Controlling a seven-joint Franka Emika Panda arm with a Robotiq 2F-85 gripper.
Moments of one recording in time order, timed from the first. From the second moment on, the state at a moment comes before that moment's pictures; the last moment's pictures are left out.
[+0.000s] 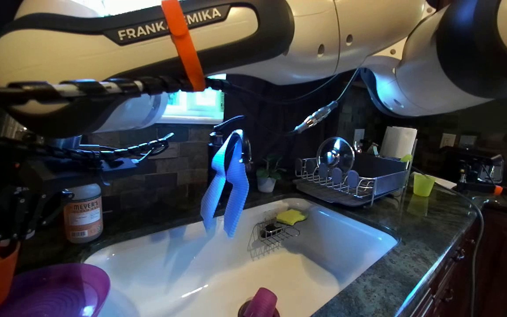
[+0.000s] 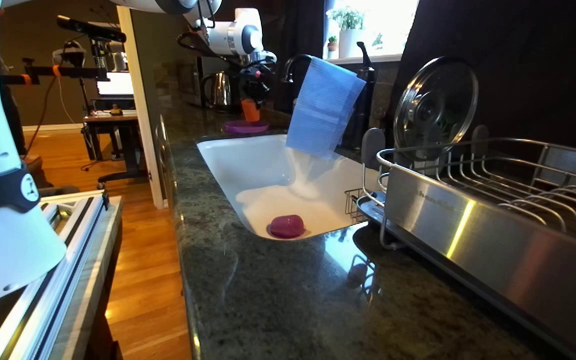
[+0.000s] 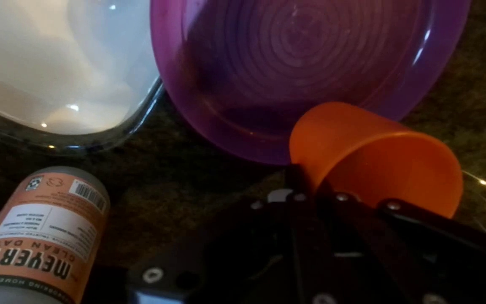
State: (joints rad) arm 0.74 1.03 0.17 -0.89 -0.15 2.23 0.23
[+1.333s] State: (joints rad) arm 0.73 1.04 0.19 -0.86 -0.15 2.09 0.24
